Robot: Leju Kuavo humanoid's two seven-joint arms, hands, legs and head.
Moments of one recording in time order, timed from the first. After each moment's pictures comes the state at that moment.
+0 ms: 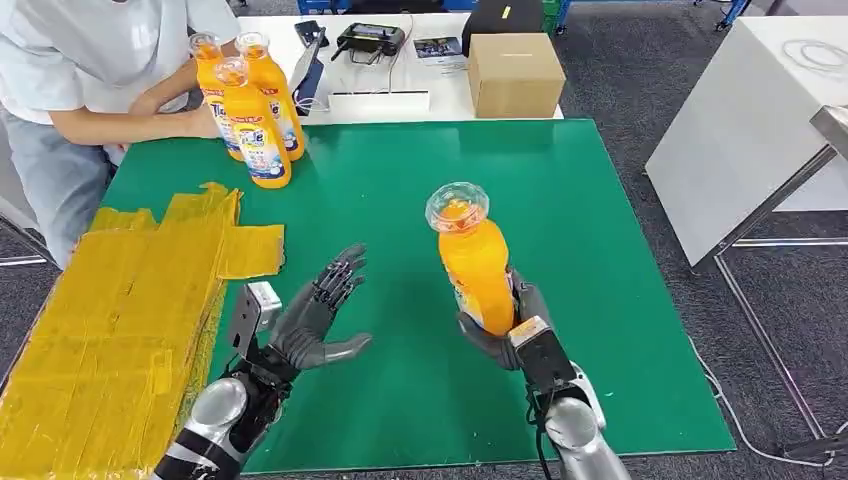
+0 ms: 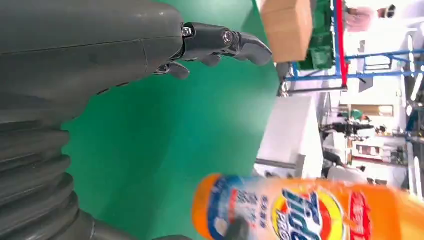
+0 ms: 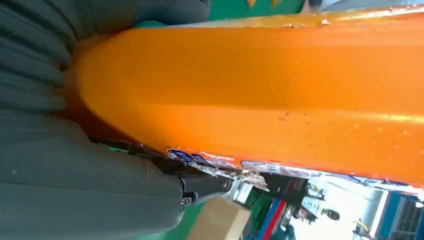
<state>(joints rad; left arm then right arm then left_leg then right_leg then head) -0.21 -0.06 -0.40 -1.37 0.16 -0.25 -0.28 -0.08 0.02 0.28 -1.44 0.23 -0.06 -0.38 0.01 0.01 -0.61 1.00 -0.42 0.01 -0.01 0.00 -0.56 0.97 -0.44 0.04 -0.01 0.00</state>
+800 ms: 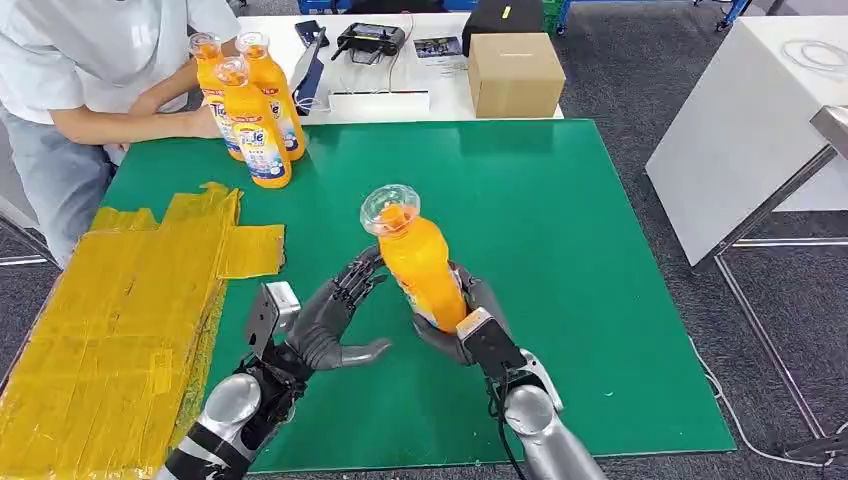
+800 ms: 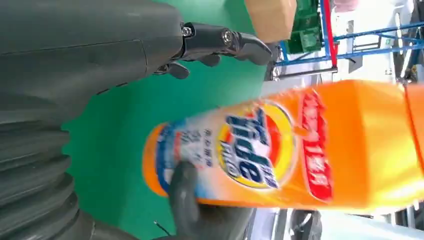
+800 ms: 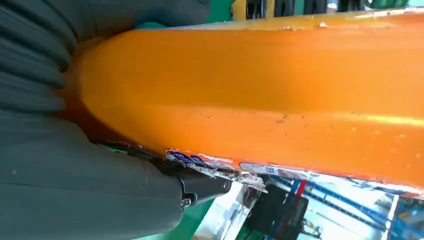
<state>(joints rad) -0.24 -0.06 -0.48 -1.38 0.17 -0.24 -0.29 -0.17 0.08 0.40 -1.30 0.27 -0.06 -0.37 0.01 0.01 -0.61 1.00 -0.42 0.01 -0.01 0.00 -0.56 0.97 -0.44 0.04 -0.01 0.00</state>
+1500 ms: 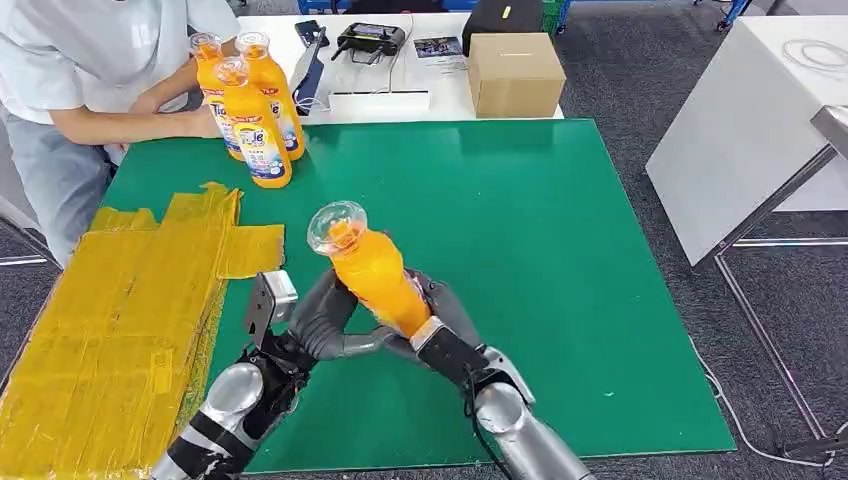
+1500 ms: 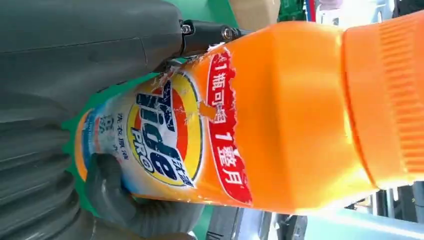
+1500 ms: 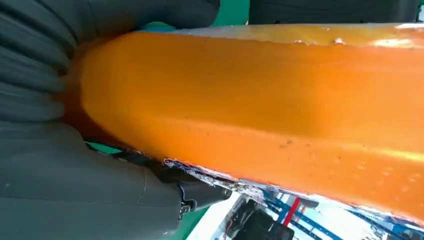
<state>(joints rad) -0.29 -0.06 -0.51 -1.38 0.19 -0.24 -0.29 -0.24 0.10 0.52 -1.20 0.33 -0.07 -0.38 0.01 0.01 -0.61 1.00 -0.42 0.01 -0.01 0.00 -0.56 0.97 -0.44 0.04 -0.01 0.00</state>
